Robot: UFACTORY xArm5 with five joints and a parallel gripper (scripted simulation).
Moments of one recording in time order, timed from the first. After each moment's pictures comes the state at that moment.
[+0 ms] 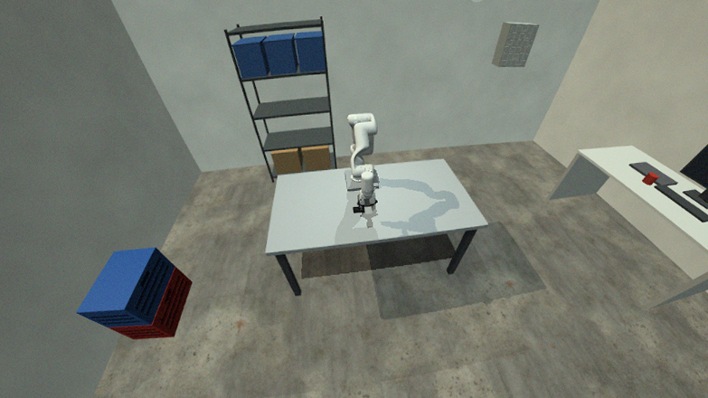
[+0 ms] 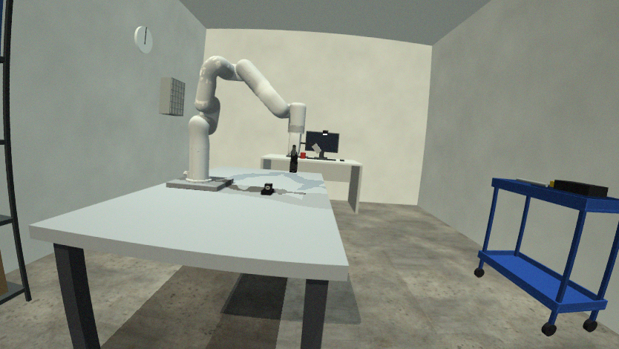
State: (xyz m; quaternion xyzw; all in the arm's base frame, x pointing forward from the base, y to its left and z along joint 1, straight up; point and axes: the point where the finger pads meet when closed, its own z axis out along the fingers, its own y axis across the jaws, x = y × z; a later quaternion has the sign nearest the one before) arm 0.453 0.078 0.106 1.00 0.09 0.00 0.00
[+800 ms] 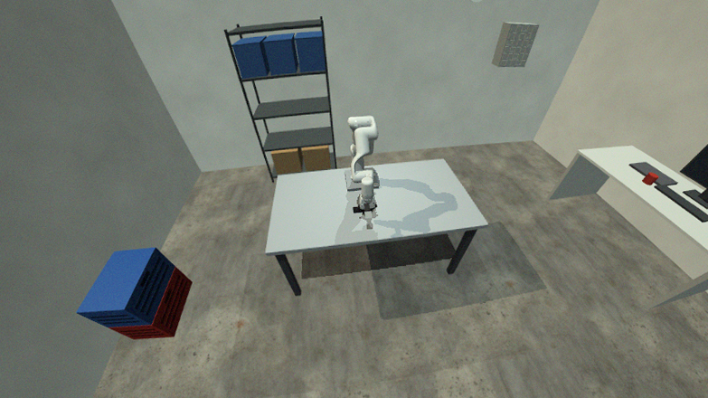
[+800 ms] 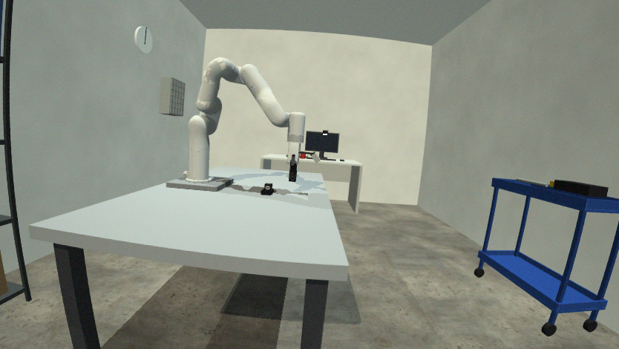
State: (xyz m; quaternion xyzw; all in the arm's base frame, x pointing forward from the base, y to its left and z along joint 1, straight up) arm 0.452 0.078 0.064 1.00 0.08 0.00 0.00
